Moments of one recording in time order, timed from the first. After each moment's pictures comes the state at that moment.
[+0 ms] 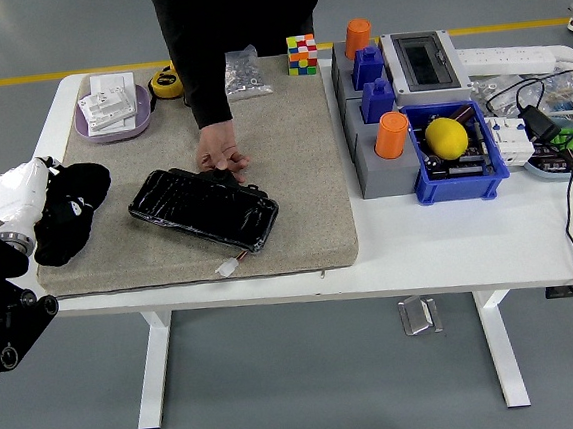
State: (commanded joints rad) left arm -0.53 0.35 -0.87 -0.72 1.84 0.53 0.12; right arm 0.09 -0.35 1.00 0.32 -0.76 0.05 -0.19
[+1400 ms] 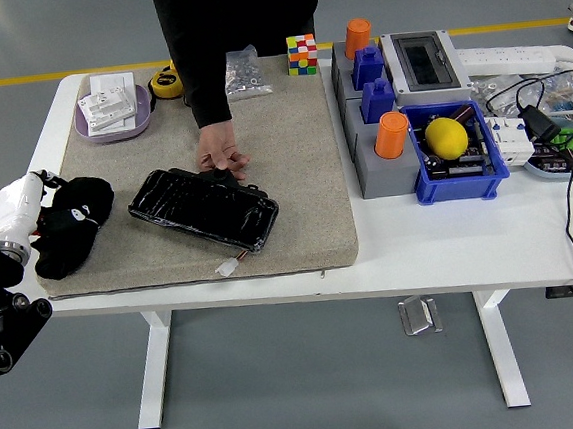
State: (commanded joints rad) left arm -0.50 0.37 -0.92 -0.77 1.80 0.46 0.13; right arm 0.08 -0.34 1.01 0.32 -0.77 0.04 -0.19
